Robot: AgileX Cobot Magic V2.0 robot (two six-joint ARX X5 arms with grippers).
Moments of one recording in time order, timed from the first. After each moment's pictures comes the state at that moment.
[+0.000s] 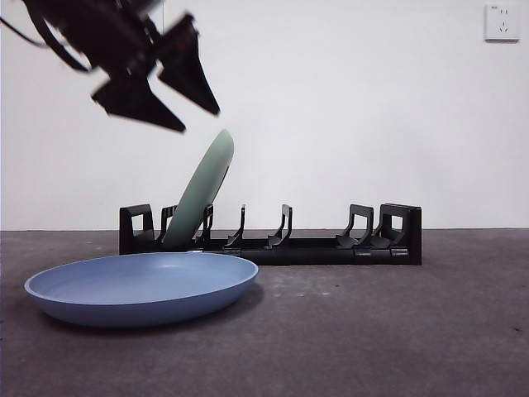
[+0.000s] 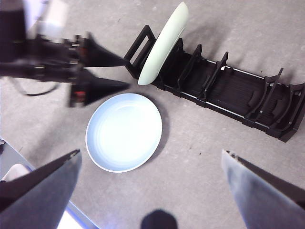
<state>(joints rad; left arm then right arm) -0.36 1.51 1.20 -0.31 0.37 0.04 0.35 1.49 2.04 -1.35 -0.39 -0.05</state>
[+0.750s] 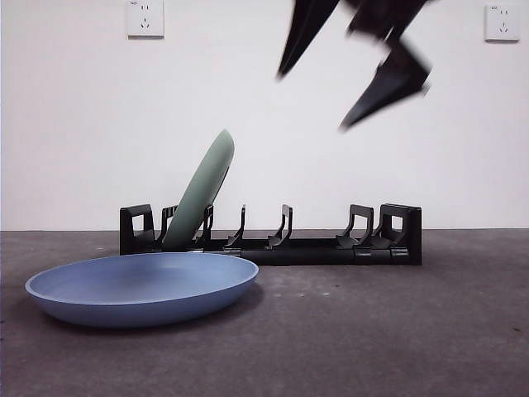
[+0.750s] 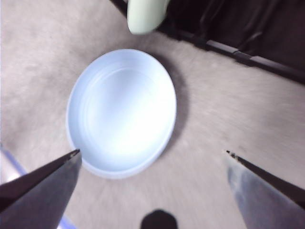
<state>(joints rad) -0.36 0.92 1.20 -1.05 0.37 0.37 0.49 1.64 1.46 -0.80 -0.42 0.08</state>
